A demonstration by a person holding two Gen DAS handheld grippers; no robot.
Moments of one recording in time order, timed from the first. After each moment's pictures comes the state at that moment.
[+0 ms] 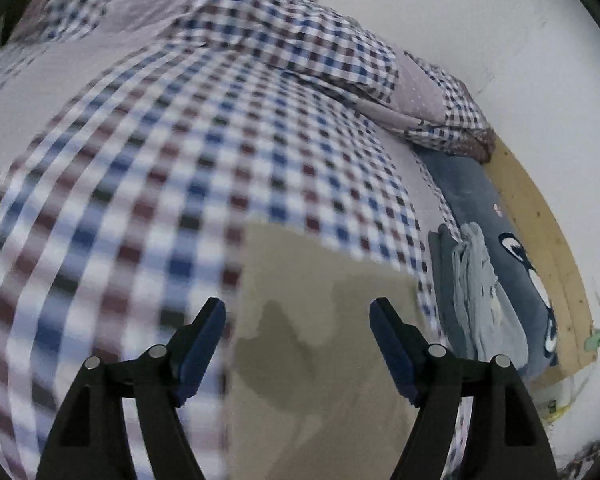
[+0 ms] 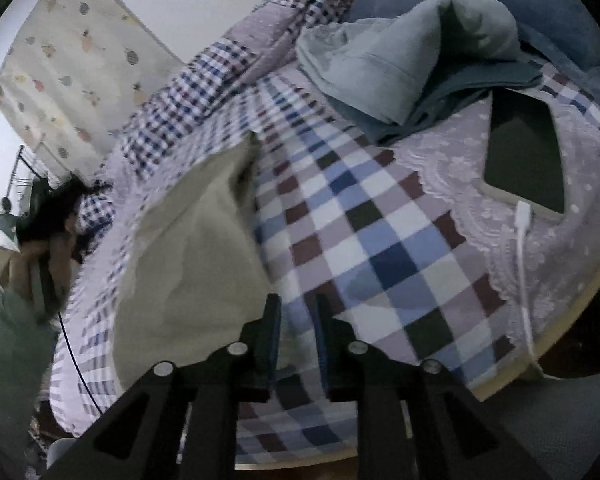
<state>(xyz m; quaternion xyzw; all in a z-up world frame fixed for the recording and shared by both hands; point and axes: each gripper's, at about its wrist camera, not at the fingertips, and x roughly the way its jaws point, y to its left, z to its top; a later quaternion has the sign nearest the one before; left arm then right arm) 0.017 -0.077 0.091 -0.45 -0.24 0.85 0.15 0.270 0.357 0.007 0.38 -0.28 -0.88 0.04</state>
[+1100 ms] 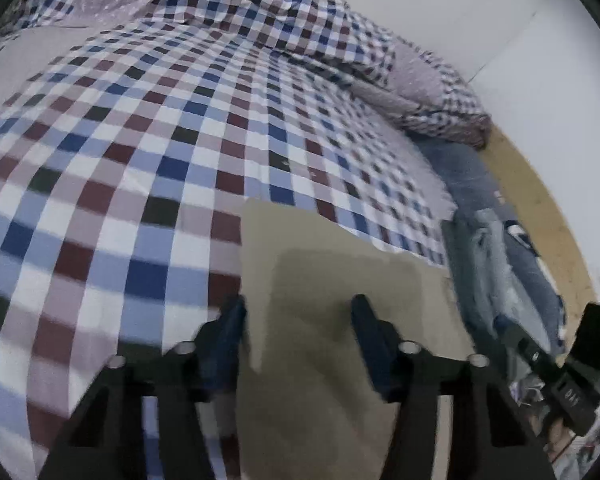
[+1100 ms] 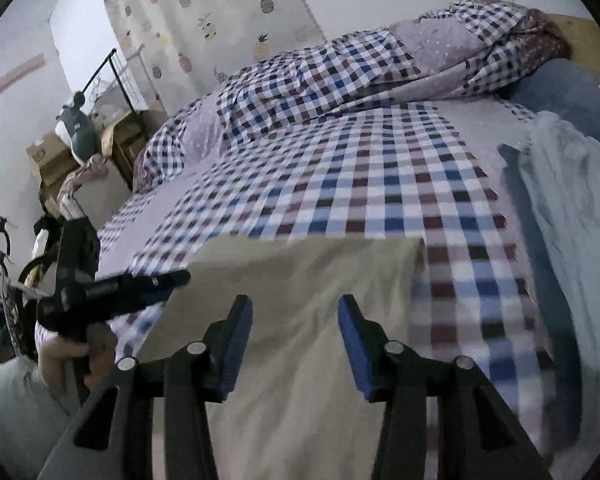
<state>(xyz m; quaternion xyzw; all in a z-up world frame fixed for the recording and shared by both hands) -0.063 -0.026 0.039 -0.46 -0.21 0.85 0.17 0.041 0.260 0.074 0.35 -0.10 -0.91 0.21</state>
